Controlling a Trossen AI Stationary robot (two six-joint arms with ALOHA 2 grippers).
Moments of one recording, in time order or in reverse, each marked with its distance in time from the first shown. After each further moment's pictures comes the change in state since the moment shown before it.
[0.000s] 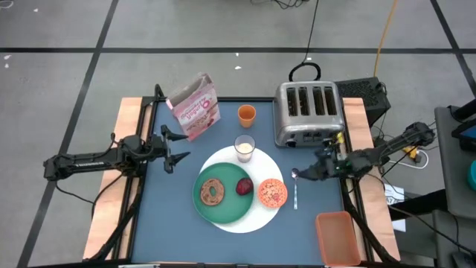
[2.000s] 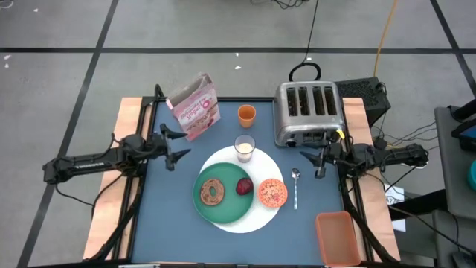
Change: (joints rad) left arm 0.043 -0.003 0.000 -0.030 -0.010 0.015; right arm -0.251 -0.376 -0.023 -0.206 0.172 -1.625
